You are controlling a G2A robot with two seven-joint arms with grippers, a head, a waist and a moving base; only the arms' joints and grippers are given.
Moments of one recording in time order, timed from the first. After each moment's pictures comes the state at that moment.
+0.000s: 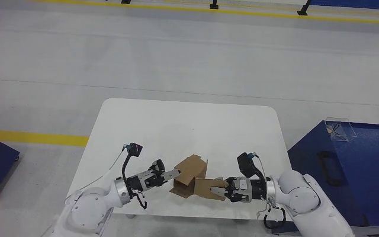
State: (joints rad) left arm 1.44 -1.16 -1.38 -1.92 0.20 -0.24 -0.77; right arm -1.34 -0.91 1.31 -1.78 -0.06 -0.83 0.92
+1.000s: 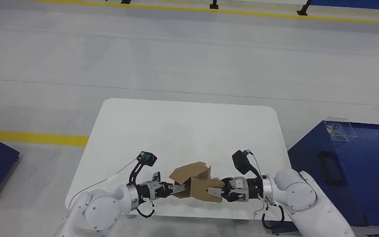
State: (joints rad) left arm 1.39 -1.14 -1.25 -1.93 0.45 -0.05 -0.91; right arm -1.29 -0.90 1.23 -1.79 0.04 -0.73 0.97
